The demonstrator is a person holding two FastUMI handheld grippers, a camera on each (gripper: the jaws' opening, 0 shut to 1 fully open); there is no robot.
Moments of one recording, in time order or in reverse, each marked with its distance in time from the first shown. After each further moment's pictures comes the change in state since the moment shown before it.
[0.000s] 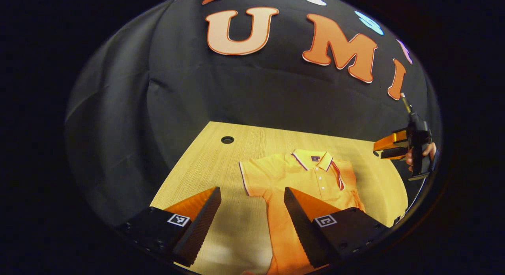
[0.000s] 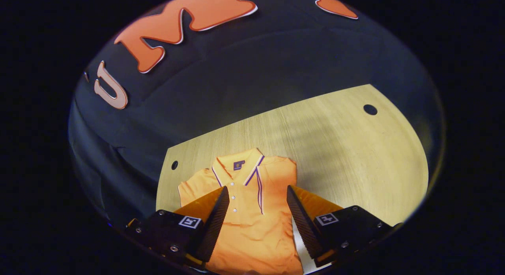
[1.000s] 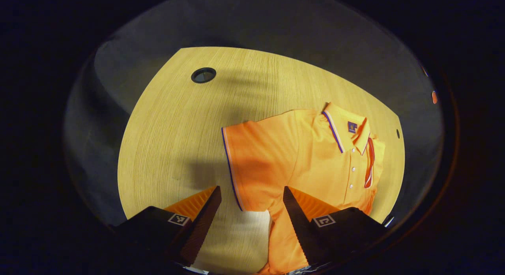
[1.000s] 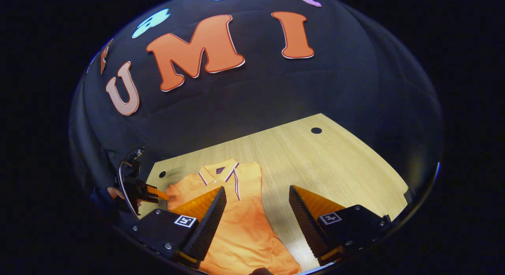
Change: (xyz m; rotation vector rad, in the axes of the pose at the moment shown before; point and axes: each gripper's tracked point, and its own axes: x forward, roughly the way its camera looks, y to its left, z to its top) left arm 0.189 0.010 -0.044 -0.050 0.659 -0.017; right arm -0.144 -0.029 -0.061 0.019 -0.320 -0.188
